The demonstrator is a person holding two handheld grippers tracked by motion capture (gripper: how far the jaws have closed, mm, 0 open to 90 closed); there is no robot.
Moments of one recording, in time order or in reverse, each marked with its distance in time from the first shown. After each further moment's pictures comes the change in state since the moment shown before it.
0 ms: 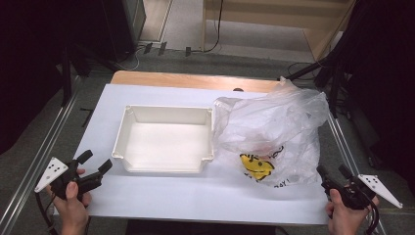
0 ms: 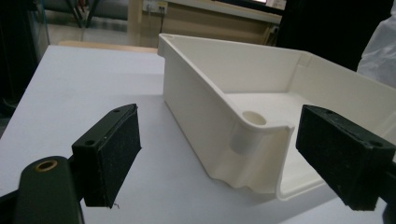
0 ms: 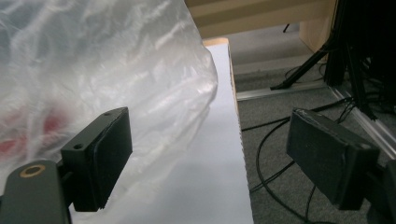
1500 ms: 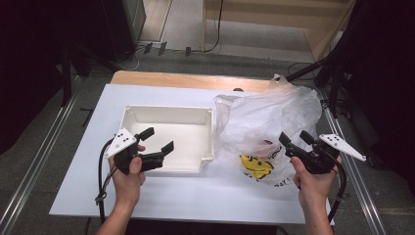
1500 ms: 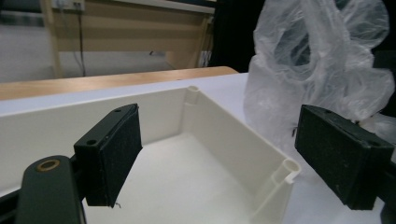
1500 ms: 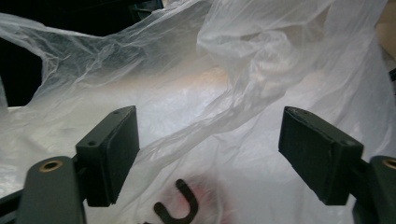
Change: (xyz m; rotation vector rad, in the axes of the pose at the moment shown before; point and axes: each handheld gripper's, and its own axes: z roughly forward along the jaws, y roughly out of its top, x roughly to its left) left arm -0.138 0.071 0.094 0.068 -0.224 0.059; right arm 0.124 0.071 0.042 0.066 0.185 -0.041
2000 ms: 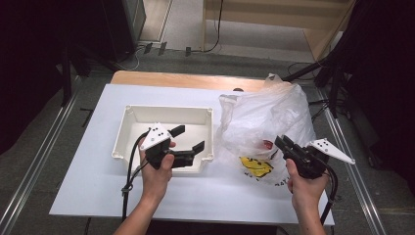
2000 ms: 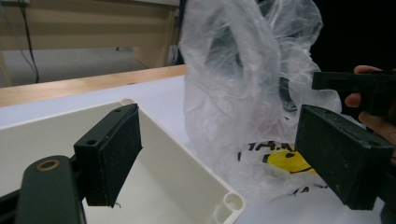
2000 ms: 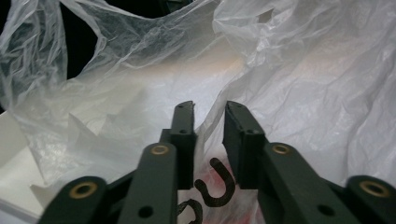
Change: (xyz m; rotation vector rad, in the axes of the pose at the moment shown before) left arm -0.049 0.013 0.053 0.039 -0.125 0.024; right arm 0.004 -0.020 0.006 0.030 0.121 -0.012
